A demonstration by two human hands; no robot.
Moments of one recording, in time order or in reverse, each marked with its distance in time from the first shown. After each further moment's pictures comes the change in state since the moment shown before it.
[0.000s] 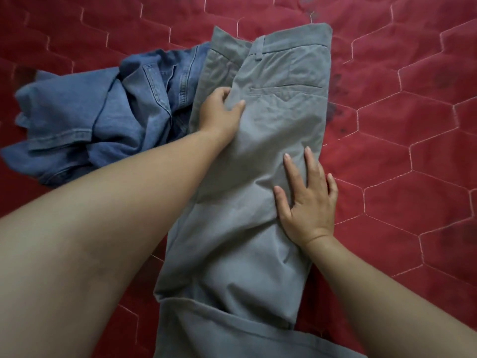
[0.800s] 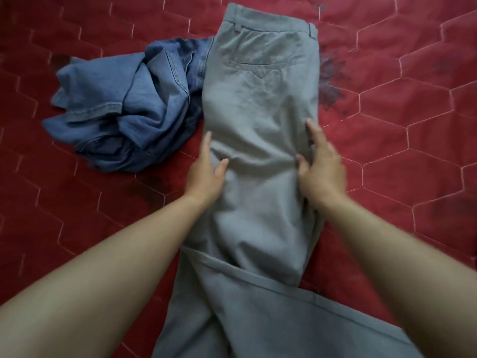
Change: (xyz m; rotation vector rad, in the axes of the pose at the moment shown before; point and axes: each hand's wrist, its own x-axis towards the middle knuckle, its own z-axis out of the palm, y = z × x) left_hand -0.137 -0.059 -0.040 0.230 -0.044 -0.060; right_hand 0.009 -0.008 -0.043 0.304 -0.049 0.185
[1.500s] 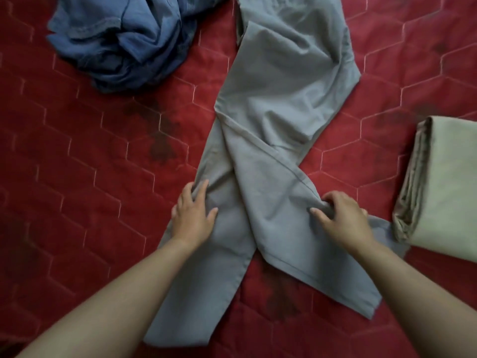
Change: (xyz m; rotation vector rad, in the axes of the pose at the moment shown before) left_hand -0.255 -0.054 0.012 0.400 -0.242 -0.168; right_hand -0.227 0.124 -0.090 -0.360 -0.368 0.099
